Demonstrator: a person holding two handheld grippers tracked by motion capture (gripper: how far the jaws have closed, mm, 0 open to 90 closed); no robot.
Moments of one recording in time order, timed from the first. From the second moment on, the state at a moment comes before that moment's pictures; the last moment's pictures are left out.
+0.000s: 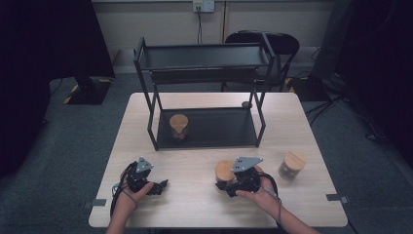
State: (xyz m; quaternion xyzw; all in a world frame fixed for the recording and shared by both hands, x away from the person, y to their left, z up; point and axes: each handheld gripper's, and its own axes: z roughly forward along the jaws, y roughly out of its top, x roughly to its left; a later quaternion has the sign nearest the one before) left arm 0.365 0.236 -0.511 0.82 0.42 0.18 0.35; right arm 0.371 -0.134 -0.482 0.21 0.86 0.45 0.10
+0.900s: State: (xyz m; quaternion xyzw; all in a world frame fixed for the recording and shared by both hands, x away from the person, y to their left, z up) left arm 0.365 0.236 -0.511 0.82 0.42 0.18 0.35; right arm 0.401 -0.111 -0.473 0.22 0.87 0.43 0.11
